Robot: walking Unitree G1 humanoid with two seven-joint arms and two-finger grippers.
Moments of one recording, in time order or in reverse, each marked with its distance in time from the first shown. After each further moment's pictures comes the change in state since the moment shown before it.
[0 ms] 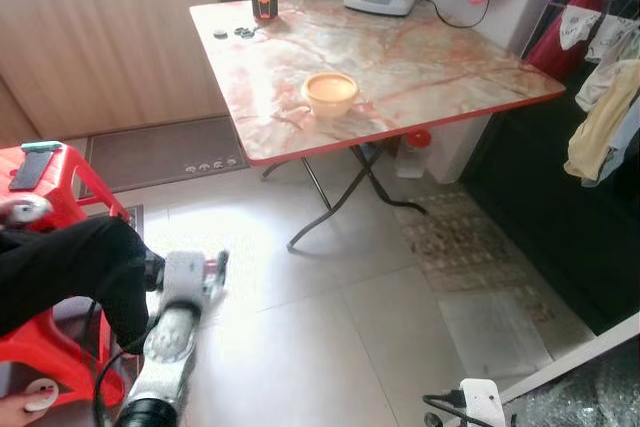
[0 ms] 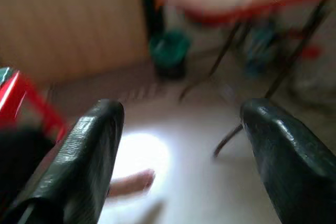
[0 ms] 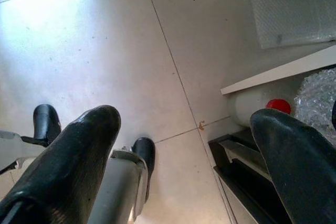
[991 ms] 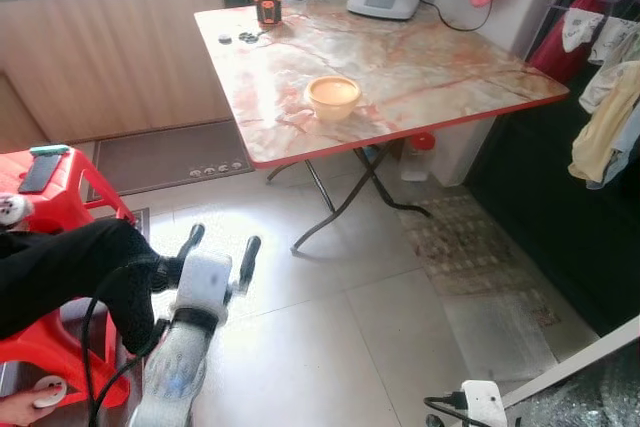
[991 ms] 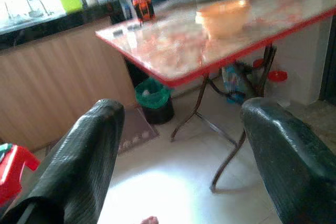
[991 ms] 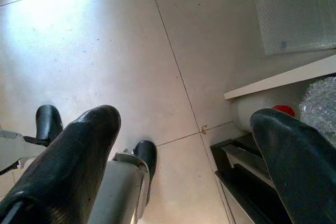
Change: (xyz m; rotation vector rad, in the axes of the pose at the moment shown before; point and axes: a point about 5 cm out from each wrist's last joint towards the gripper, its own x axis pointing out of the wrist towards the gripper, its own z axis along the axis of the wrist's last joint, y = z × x) left arm -0.042 -0.022 0.060 0.112 -0.167 -0.117; right arm -0.001 -0.002 0.000 -0.014 -0.001 0.002
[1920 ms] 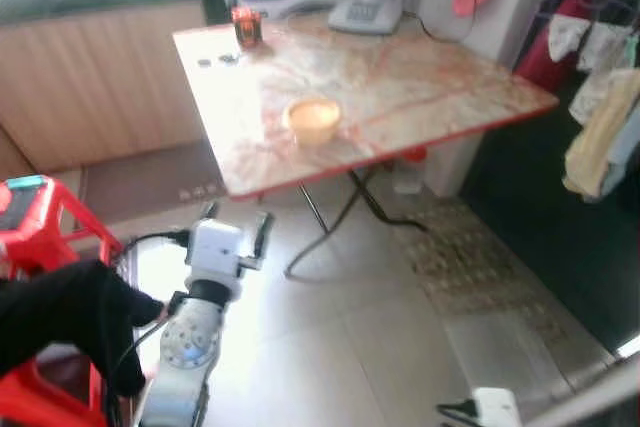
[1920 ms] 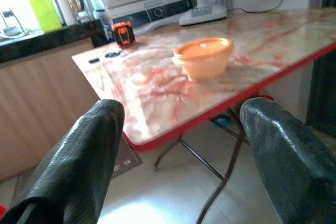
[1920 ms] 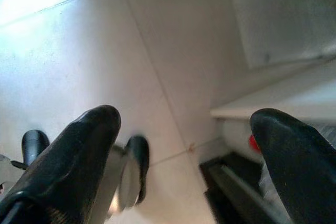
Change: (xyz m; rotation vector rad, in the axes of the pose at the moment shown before) left arm 0.016 -0.006 0.012 -0.064 -0.005 -0.011; right arm -0.004 -0.013 -0.006 0.006 0.015 -0.034
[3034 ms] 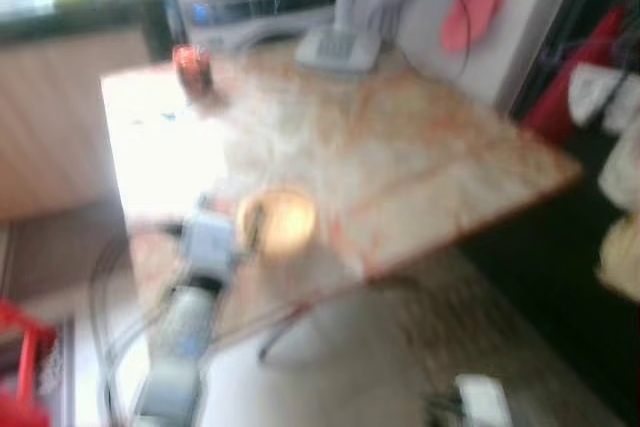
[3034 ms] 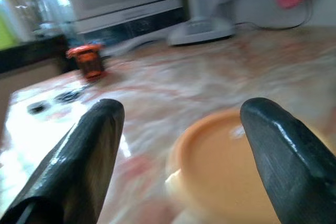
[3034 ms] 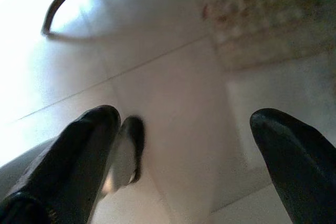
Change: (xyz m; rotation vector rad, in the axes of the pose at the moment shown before) left arm 0.005 -0.005 0.004 -0.010 -0.011 -0.021; right arm 0.002 0.007 0.004 -0.014 -0.012 0.031
